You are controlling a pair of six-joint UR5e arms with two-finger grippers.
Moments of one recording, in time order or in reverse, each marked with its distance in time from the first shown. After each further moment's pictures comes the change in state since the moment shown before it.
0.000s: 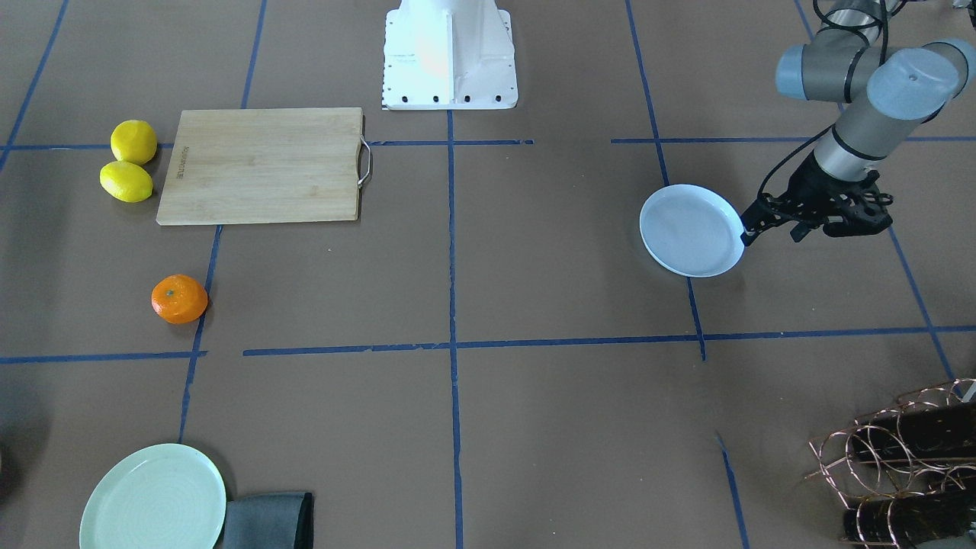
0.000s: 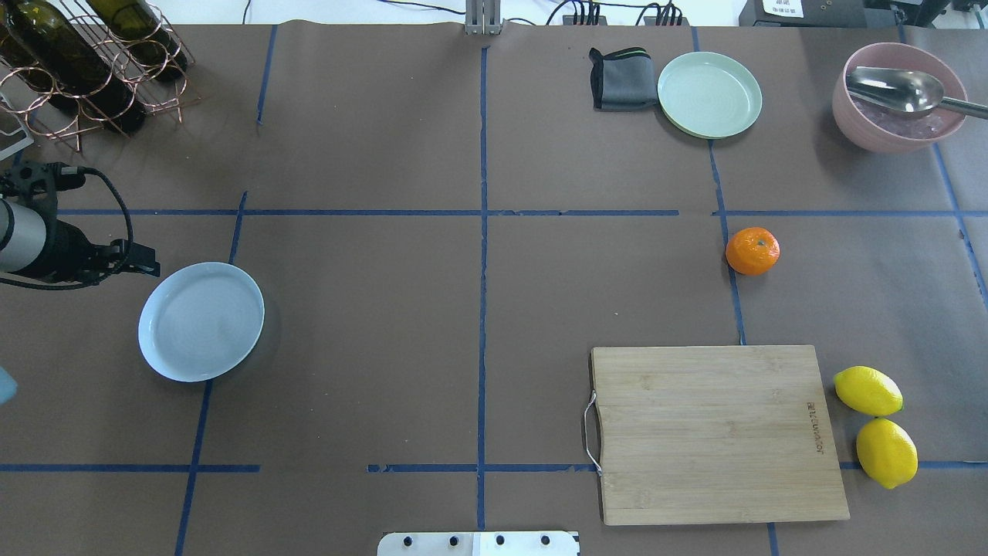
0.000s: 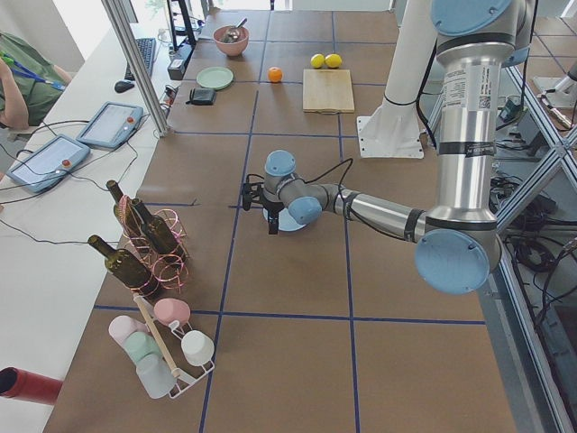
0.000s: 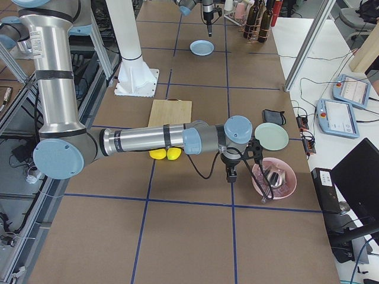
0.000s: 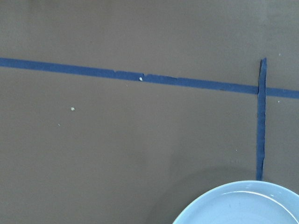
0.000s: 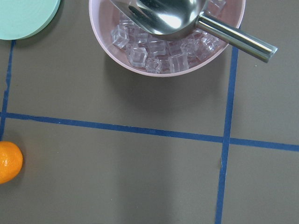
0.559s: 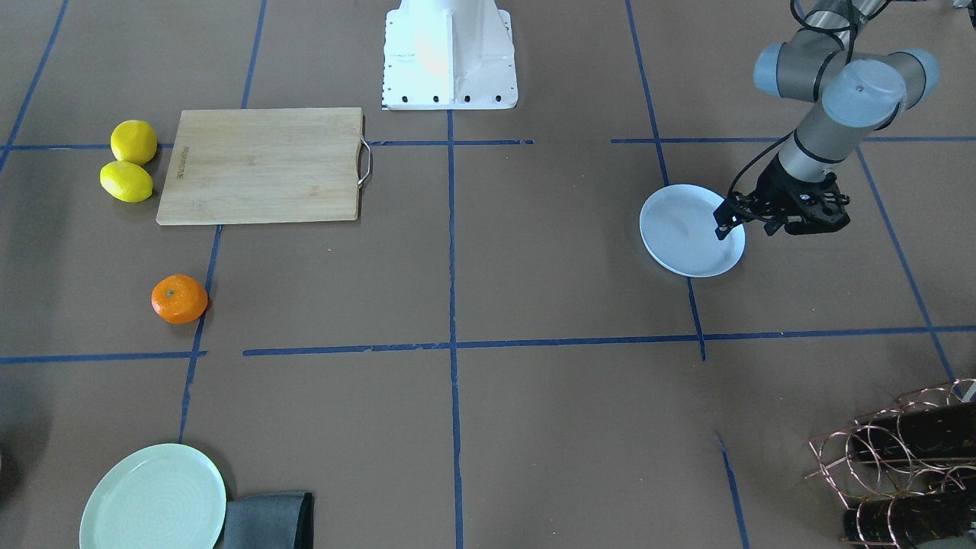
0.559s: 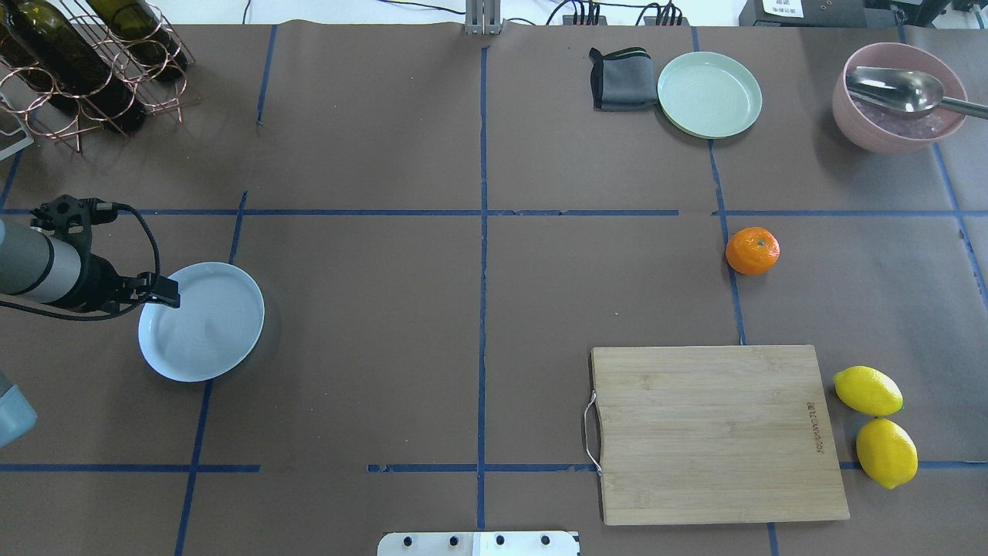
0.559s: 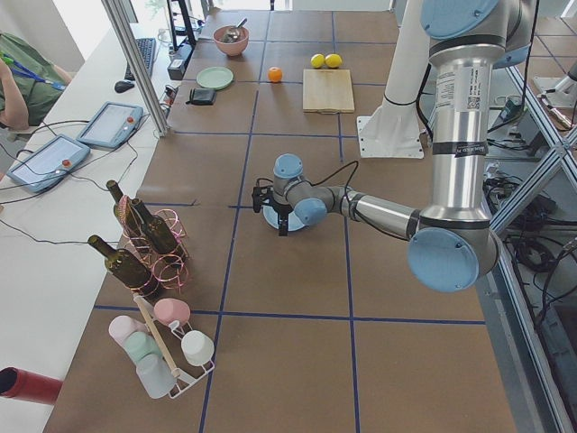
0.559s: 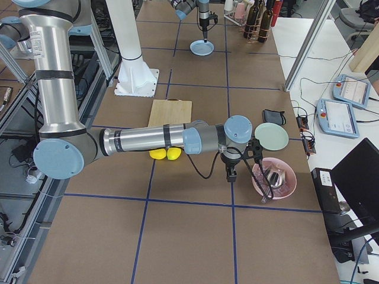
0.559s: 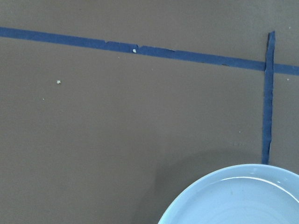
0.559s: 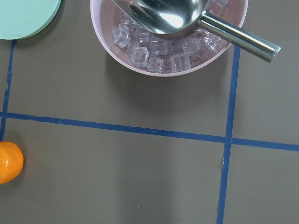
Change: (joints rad) left arm 0.089 0.005 0.018 -0.001 0.025 -0.021; right arm -0.002 0.000 0.001 0.001 0.000 0.003
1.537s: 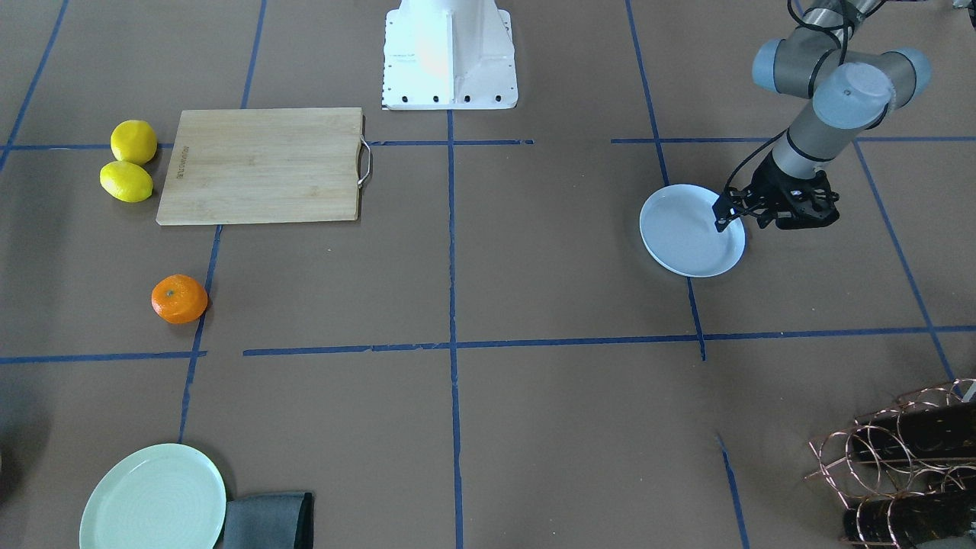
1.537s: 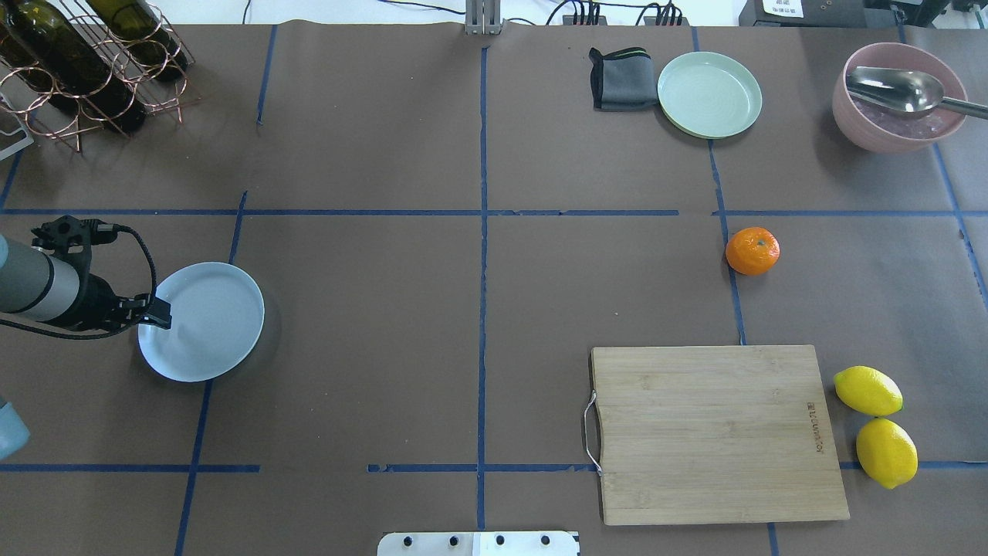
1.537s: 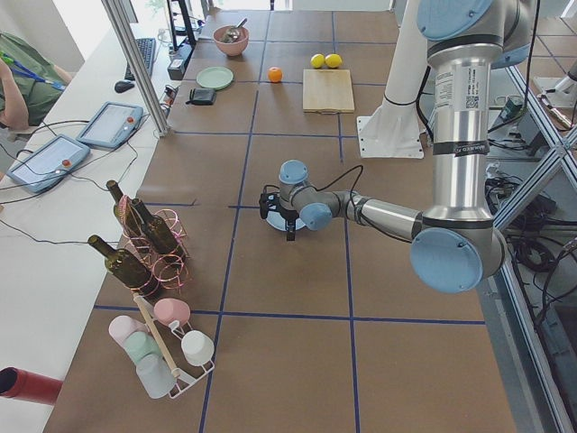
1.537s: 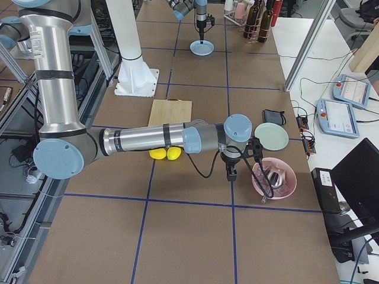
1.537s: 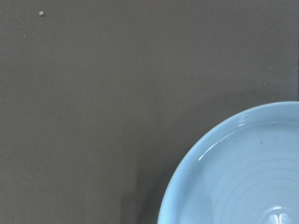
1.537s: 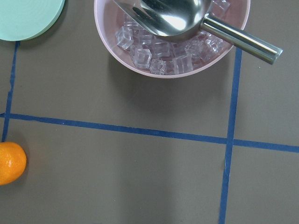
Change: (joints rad) left arm 0.024 0.029 0.003 -0.001 -0.002 0.009; right arm 0.000 0.000 0.008 0.001 0.001 0.003
